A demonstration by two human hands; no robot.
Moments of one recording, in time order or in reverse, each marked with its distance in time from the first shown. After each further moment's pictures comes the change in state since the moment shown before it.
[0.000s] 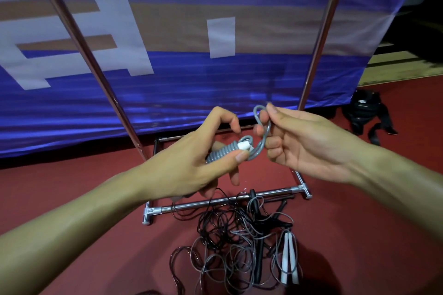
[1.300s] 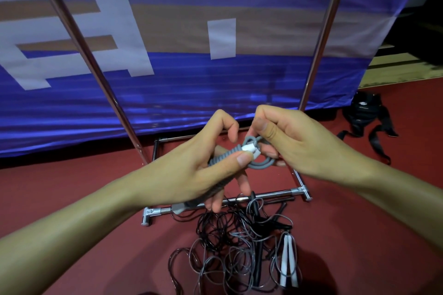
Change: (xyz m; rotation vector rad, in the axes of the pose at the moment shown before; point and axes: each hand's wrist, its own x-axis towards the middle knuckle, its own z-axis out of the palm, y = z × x) left_hand -0.004 0.015 0.003 -0.128 -0.073 -0.014; right_hand -0.002 0.001 0.004 -0.908 -0.088 -0.451
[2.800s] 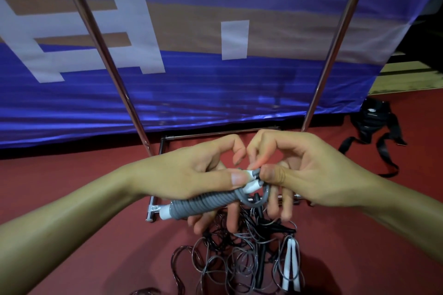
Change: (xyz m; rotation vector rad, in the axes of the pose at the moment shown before) left_hand -0.018 -0.010 -0.015 -0.062 -0.060 -0.091; right_hand -0.018 -0.008 0.020 0.385 -0.205 0.070
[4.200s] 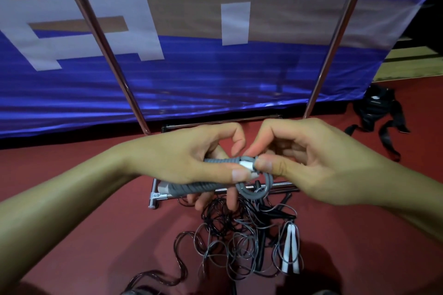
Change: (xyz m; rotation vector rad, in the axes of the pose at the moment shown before) left_hand 0.008 -0.003 -0.014 0.028 -0.279 -0.034; right_hand -0.009 -0.013 0.005 -0.541 0.069 -0.045
